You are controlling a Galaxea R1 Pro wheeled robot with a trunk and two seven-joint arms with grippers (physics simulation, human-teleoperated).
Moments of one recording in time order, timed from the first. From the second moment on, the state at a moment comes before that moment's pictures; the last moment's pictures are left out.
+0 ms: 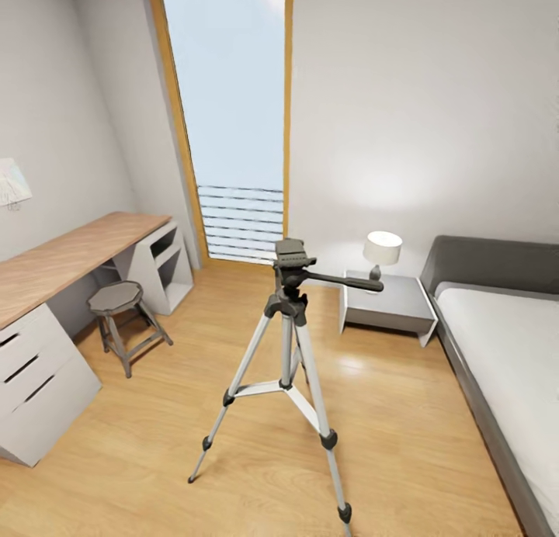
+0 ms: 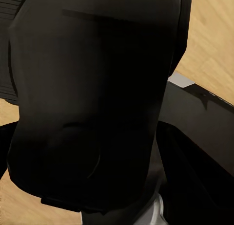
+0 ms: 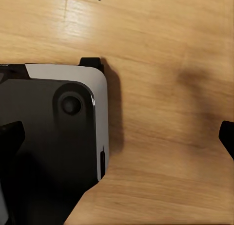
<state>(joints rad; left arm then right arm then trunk) -0.25 0.02 -0.39 0.00 0.89 -0.02 0.11 -0.32 -0.22 -0.14 0.03 0.15 0.02 0.22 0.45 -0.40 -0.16</state>
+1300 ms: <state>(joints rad) -0.25 0.02 -0.39 0.00 0.89 -0.02 0.11 -0.32 -0.22 -0.14 0.03 0.15 0.03 0.23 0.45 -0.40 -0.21</state>
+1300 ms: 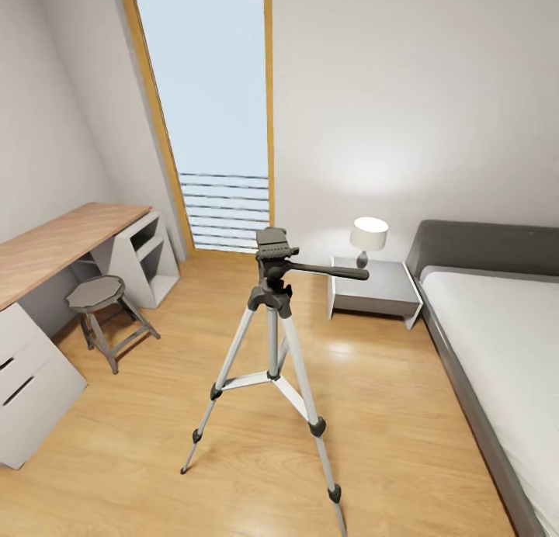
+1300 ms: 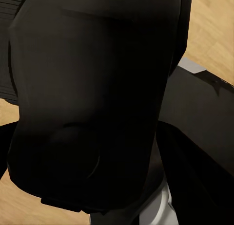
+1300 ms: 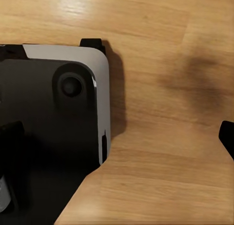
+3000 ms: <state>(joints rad) -0.25 0.02 -0.39 0.00 0.89 -0.02 0.11 -0.32 -0.21 -0.14 0.03 0.15 0.04 0.23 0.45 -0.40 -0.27</state>
